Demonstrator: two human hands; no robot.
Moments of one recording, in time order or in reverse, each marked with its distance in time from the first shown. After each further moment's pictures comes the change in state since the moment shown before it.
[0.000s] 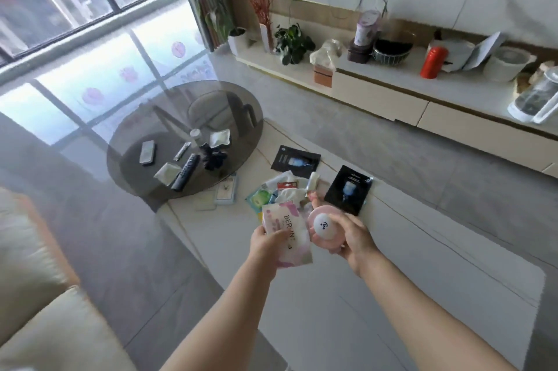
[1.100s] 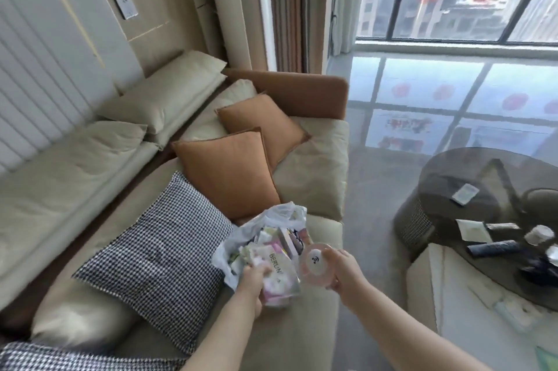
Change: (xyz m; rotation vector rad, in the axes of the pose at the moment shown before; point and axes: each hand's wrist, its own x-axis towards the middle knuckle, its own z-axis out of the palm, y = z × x) left_hand -0.226 -0.140 -0.575 -0.988 0.813 0.038; right_hand -0.289 0.201 0.546 -0.881 -0.853 0.112
